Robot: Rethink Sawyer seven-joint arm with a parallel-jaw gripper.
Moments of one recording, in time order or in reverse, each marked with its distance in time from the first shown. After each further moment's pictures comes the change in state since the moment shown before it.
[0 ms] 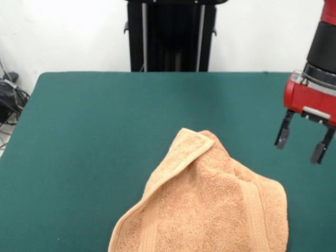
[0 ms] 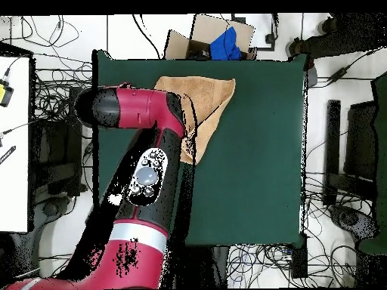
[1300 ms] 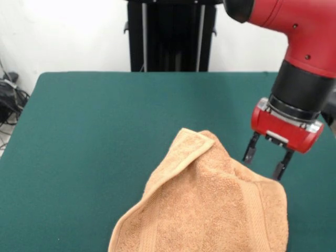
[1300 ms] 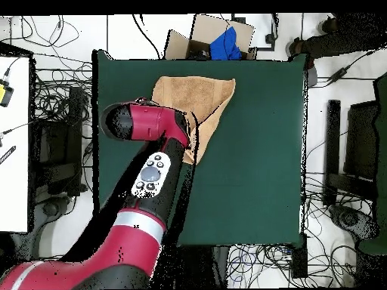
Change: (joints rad) arm 0.029 0.119 -0.072 0.060 0.047 -0.145 0.000
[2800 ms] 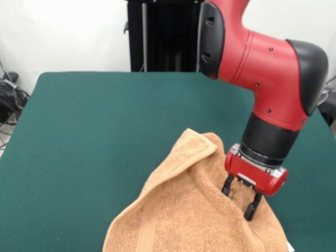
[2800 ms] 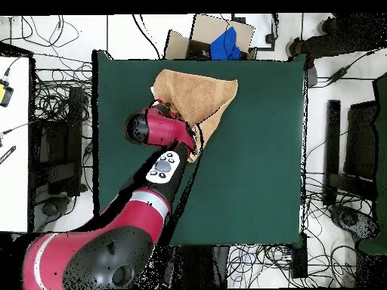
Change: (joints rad) arm -0.015 0.191 -0.031 -0.028 0.159 -0.248 0.000
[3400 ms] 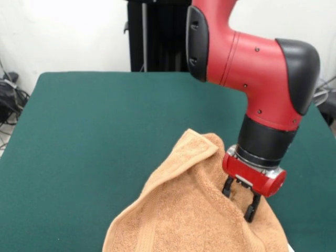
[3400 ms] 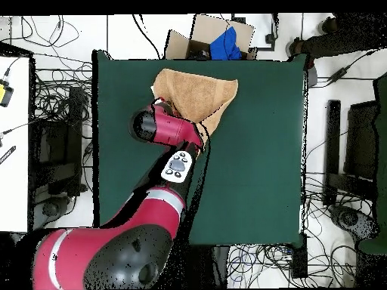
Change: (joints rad) arm -0.063 -0.047 0.093 0.034 0.003 -0.005 0.000
